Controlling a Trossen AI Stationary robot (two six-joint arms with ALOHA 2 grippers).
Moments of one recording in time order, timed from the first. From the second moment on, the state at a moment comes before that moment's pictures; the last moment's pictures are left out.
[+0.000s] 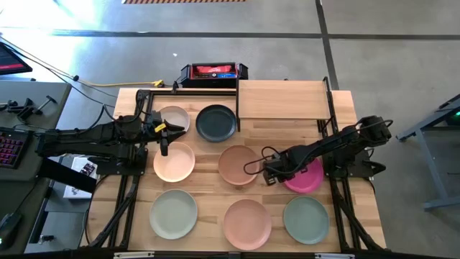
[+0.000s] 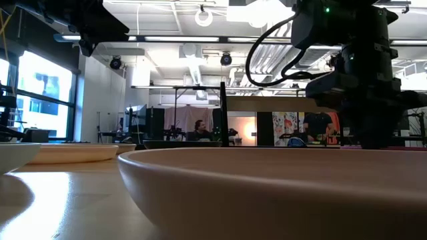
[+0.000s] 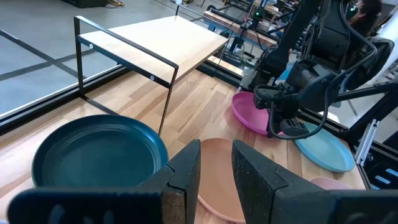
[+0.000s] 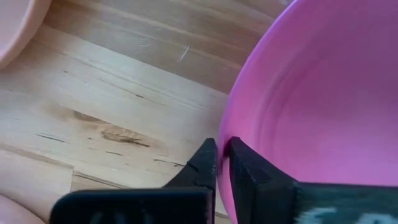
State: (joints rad) left arm 0.06 0.51 0.52 -0.27 -0.21 -0.38; right arm 0.22 1.59 0.87 -0.75 -0.10 1.42
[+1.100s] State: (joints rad) left arm 0.06 0.51 0.52 -0.27 -0.21 -0.35; right arm 0.32 1.59 1.42 -1.13 0.08 1.23
